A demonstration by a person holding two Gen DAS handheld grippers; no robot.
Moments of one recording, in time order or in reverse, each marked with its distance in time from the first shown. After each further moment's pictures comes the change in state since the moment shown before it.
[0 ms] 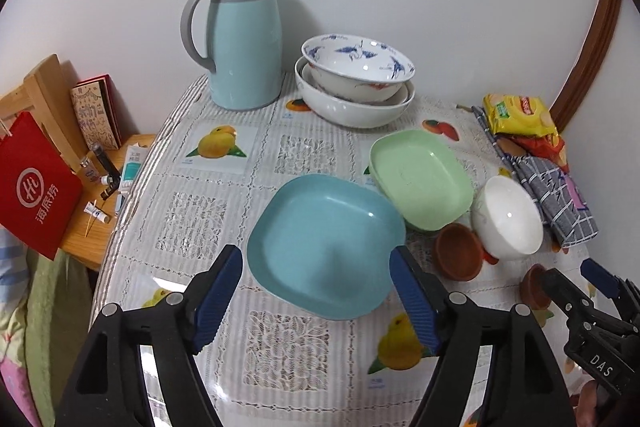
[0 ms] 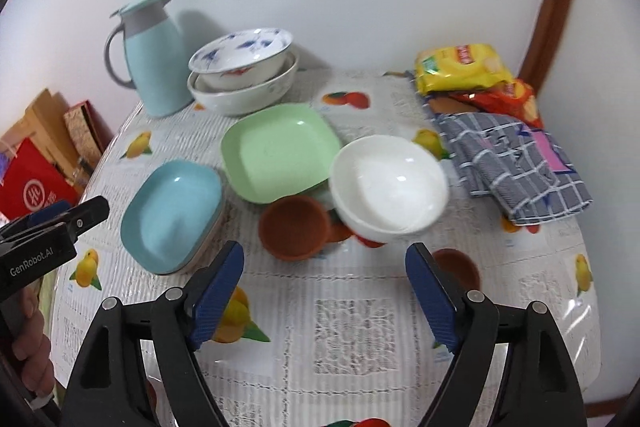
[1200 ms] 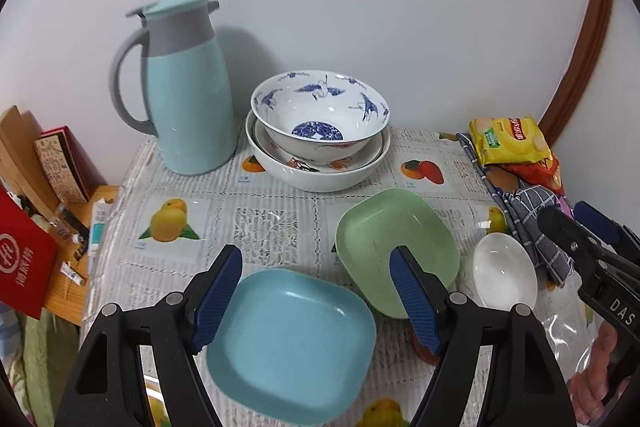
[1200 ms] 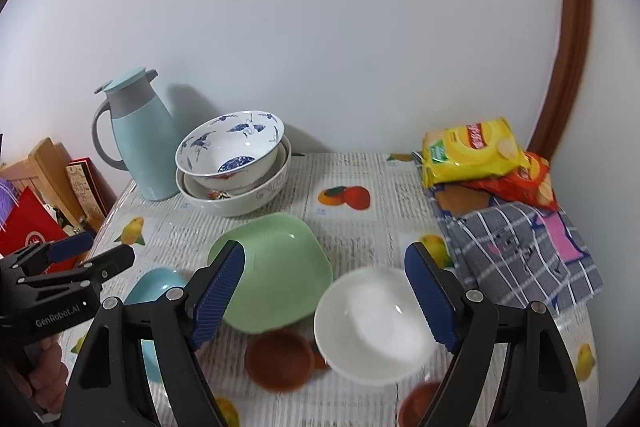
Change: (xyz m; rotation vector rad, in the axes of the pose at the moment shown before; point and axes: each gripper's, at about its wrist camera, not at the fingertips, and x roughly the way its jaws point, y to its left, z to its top) left arm 0.051 -0.036 0.073 0.074 -0.040 -0.049; right arm 0.039 -0.007 0.100 -0.025 -0.170 0.062
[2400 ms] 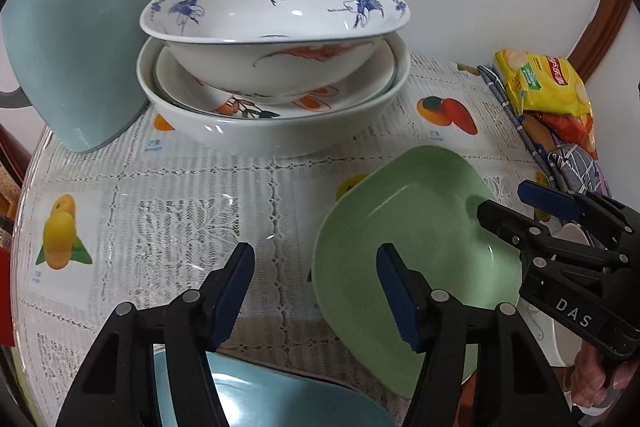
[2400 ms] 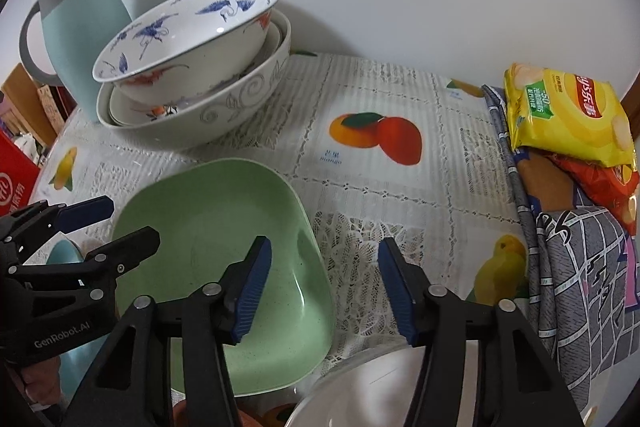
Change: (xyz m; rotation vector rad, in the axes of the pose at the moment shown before) left arm 0.150 -0.020 0.005 0.063 0.218 -0.068; right arm 0.170 0.002 -0.008 -0.132 0.332 0.023
